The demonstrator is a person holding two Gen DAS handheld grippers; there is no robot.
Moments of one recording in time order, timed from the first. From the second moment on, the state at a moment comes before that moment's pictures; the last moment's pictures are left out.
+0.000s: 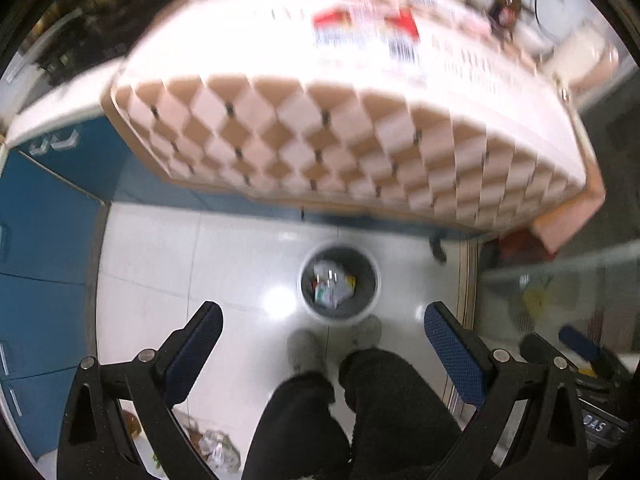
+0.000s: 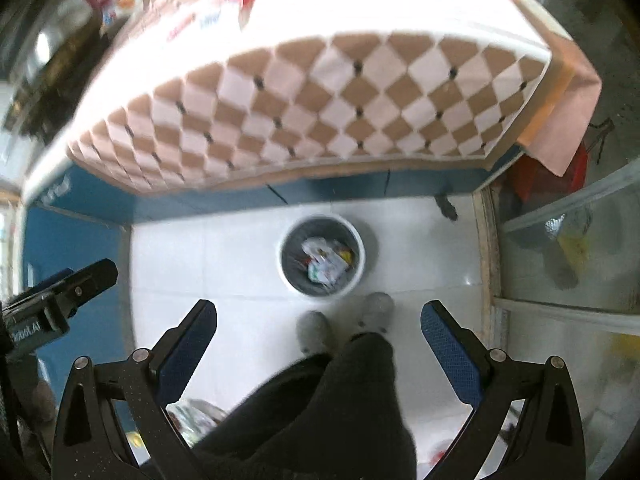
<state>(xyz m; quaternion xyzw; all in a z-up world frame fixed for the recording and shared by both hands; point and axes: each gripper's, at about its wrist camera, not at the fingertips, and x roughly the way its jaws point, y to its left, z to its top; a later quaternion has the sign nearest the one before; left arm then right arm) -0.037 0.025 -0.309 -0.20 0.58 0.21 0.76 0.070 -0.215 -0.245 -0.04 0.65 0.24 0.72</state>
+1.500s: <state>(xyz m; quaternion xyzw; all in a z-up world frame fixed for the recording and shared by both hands) 0.172 0.206 -0.291 -0.28 0.51 0.33 0.74 0.439 0.061 -0.321 0.00 0.69 0.47 0.54</state>
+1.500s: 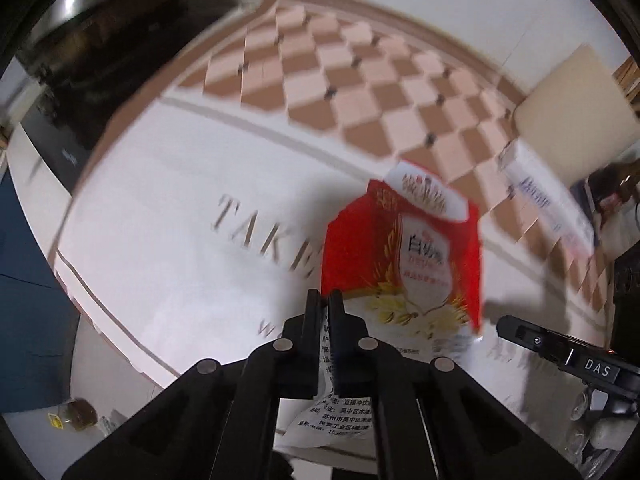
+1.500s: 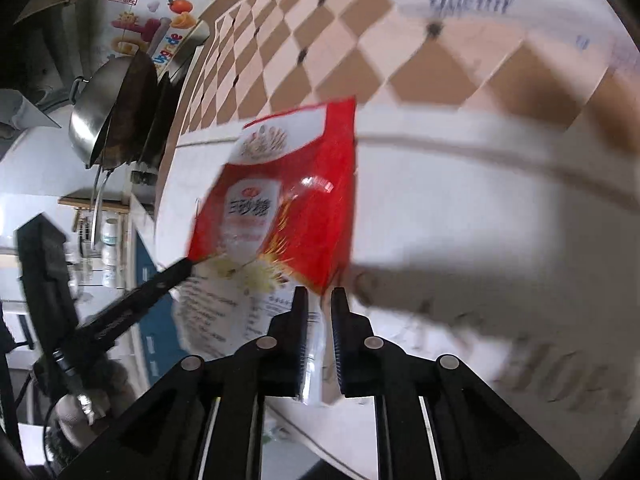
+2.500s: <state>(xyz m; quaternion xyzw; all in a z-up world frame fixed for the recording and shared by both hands) 0.265 0.204 -0.342 -0.21 0.57 0.37 0.71 0.588 0.053 -0.296 -0.23 0.57 0.39 0.68</state>
